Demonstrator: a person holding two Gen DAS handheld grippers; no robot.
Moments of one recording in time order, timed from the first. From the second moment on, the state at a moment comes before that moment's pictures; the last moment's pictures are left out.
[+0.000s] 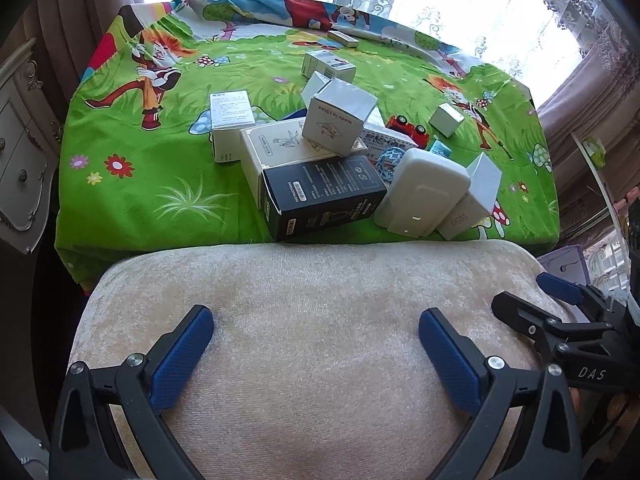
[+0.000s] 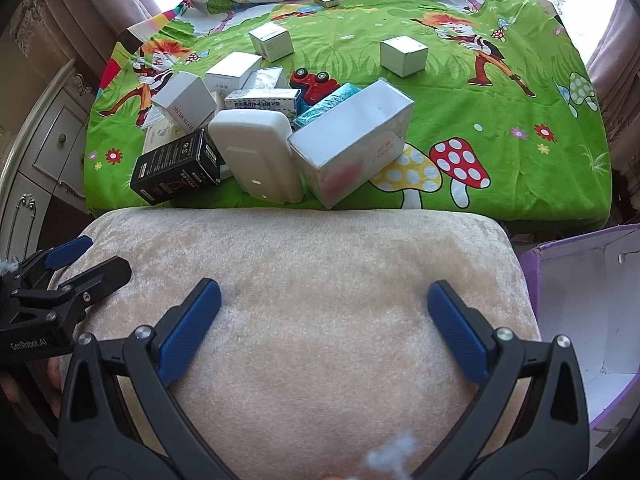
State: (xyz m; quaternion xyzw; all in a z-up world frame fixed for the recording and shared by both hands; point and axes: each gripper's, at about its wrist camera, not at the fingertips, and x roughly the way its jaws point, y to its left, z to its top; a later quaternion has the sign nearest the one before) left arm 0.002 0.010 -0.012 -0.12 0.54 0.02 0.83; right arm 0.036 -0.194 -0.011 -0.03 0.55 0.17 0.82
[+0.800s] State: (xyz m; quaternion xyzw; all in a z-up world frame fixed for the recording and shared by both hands) left arm 0.001 0.011 -0.003 -0.10 0.52 0.01 0.85; right arm 0.036 -0.193 -0.002 -0.03 0.53 0.17 0.83
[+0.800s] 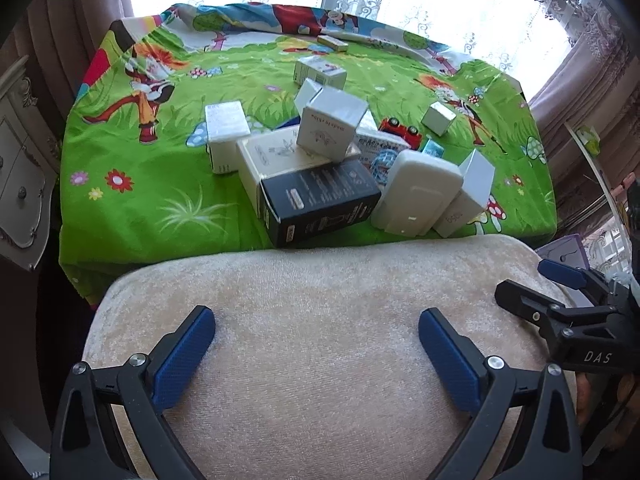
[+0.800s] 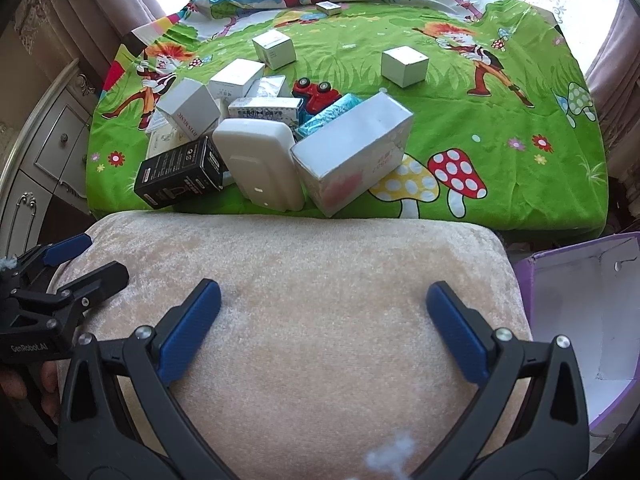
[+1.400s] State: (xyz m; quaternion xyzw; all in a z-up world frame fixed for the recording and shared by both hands) left arm 0.095 0.009 0.024 -0.03 0.48 -0.02 0.88; right arm 0.107 -0.207 0.017 0.09 0.53 0.14 0.83
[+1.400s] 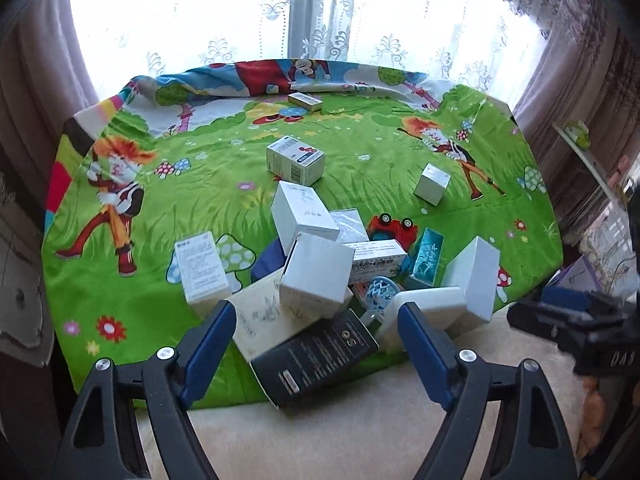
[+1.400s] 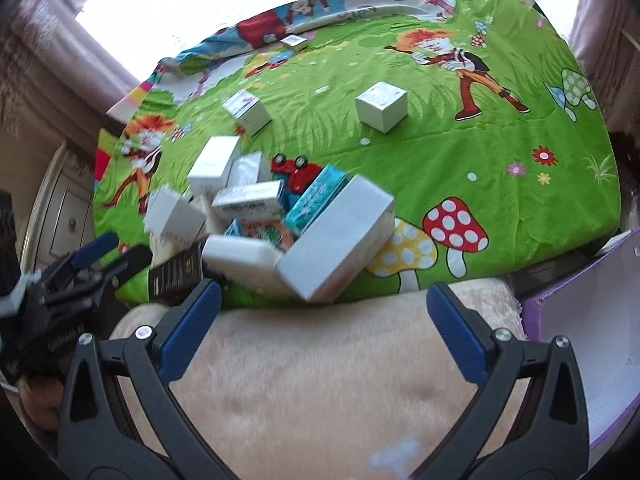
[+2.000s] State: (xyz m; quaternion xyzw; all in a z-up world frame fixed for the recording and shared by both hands) left arm 0.119 0.011 0.002 0.01 0.49 -0.01 0.87; right arm 0.164 -0.197 -0.023 0.11 0.59 0.08 0.80
